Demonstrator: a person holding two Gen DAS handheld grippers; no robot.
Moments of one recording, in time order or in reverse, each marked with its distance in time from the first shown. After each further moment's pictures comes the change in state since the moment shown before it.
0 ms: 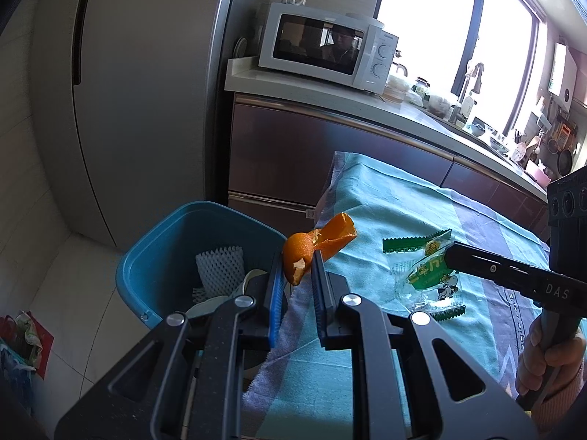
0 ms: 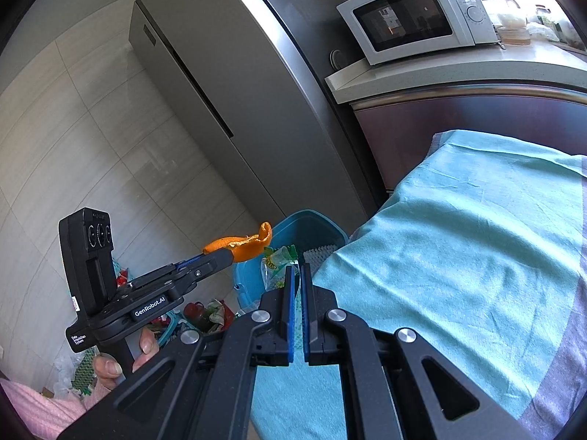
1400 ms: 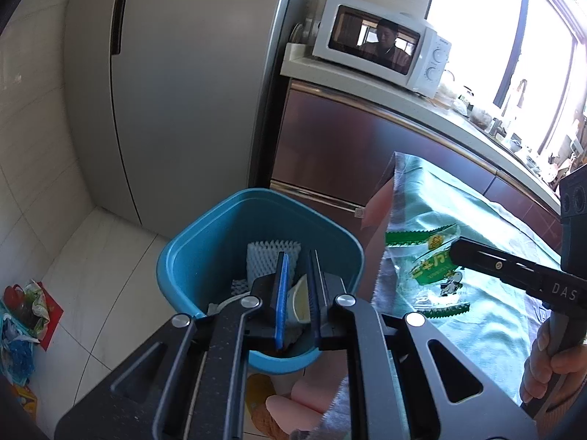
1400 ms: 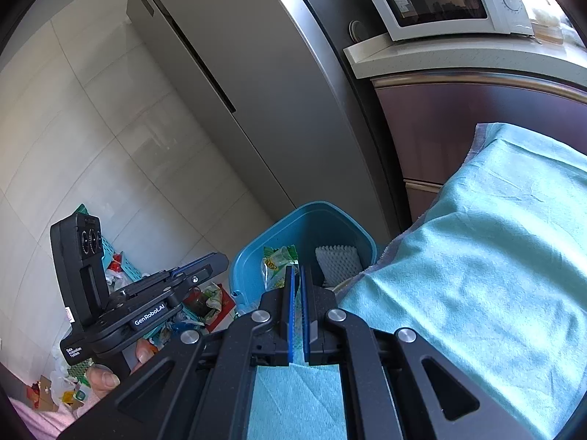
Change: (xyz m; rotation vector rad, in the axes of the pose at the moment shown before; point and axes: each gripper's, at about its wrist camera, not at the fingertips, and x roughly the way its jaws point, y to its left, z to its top) left arm 0.031 0.063 0.000 -0.117 0.037 0.116; right arm 0.072 0.020 0.019 -0.035 0.098 -0.002
